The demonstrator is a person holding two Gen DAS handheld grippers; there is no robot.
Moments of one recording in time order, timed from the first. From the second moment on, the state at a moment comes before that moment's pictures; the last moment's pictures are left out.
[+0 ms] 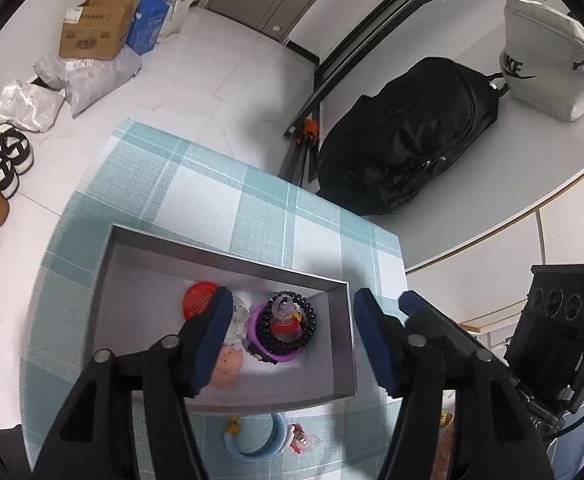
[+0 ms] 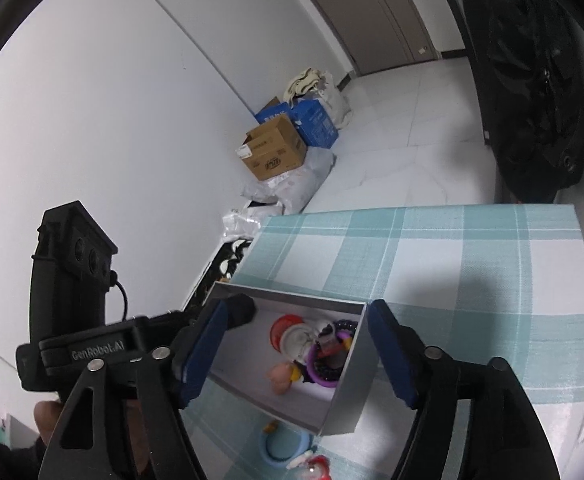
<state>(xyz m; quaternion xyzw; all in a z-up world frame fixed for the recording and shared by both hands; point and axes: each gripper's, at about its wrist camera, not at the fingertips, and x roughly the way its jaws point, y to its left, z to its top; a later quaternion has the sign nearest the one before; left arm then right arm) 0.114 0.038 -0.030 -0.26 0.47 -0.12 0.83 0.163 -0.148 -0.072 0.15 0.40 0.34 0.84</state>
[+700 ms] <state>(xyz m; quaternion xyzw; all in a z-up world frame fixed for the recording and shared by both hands) 0.059 0.042 -0.024 -0.22 0.43 -0.11 0.87 0.104 -0.175 -0.066 0.09 0.36 0.32 0.87</state>
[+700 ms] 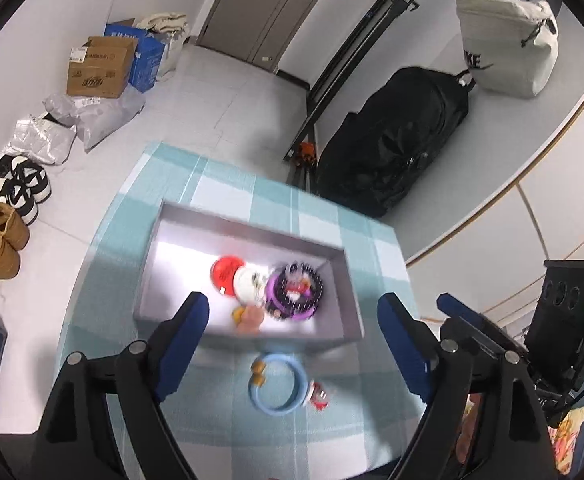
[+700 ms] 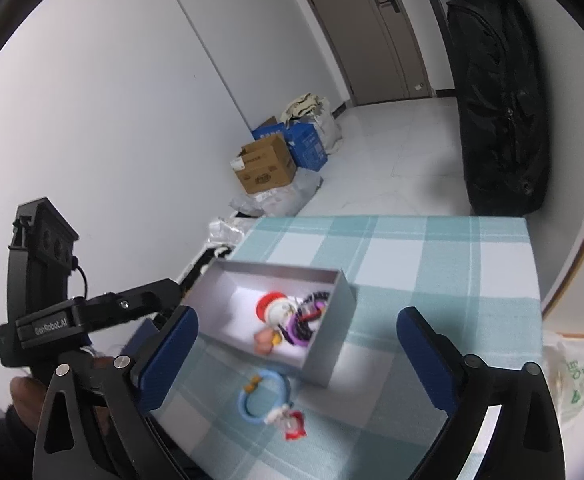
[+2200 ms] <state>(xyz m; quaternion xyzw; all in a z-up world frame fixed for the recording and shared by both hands) 0.027 0.040 -0.059 -0.14 0.50 -0.05 0.85 0.073 -0.101 -0.155 -0.11 0.46 0.37 0.80</state>
